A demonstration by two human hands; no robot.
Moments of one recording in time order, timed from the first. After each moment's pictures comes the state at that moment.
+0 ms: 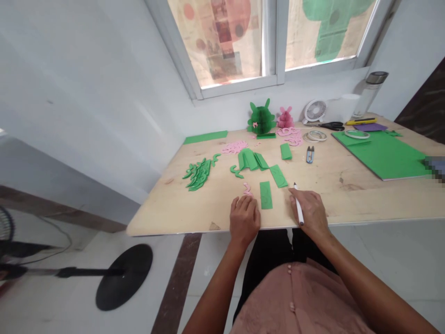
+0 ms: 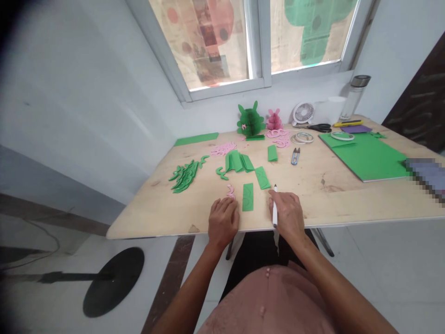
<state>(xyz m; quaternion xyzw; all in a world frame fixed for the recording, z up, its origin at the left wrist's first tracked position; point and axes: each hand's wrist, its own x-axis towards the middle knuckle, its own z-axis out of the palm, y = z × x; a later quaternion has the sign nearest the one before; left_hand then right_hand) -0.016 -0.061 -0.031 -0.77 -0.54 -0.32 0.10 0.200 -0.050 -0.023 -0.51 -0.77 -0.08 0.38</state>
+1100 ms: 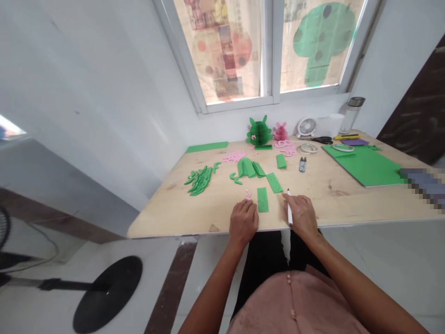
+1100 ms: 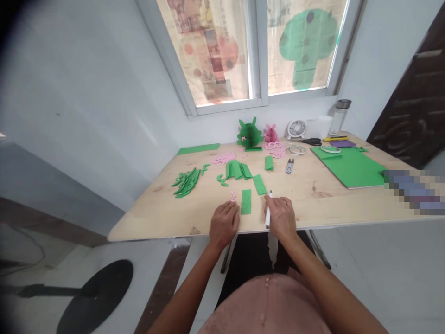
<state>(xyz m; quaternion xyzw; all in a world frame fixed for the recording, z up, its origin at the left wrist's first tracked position) -0.013 -0.059 -0.030 -0.79 -0.50 -0.33 0.11 0.198 -0.055 -0.017 -0.50 -0.79 -0.13 0.34</state>
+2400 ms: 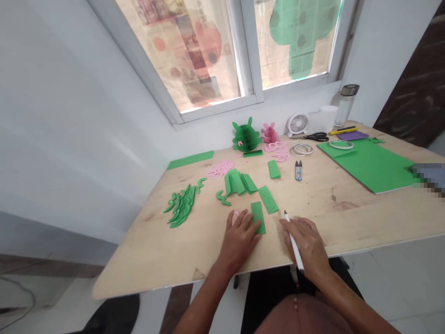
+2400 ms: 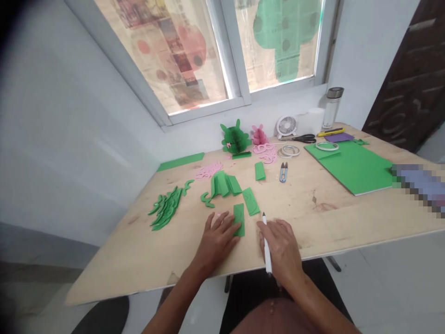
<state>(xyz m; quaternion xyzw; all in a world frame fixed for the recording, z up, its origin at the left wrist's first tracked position) -0.017 -0.015 -0.007 -0.88 -0.43 -0.18 0.09 0.198 -0.054 -0.025 -0.50 -0.77 -0.07 0.40</state>
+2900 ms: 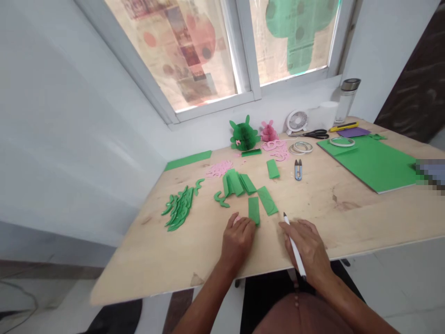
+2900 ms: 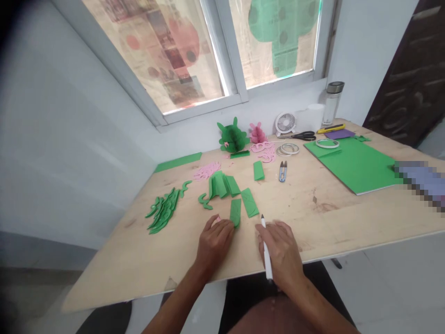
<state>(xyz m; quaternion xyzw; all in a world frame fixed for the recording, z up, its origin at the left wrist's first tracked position) -0.010 -0.004 -0.014 -0.86 -0.40 -0.28 0.13 0.199 -0.052 -0.028 -0.49 -0.77 -0.05 0.41</state>
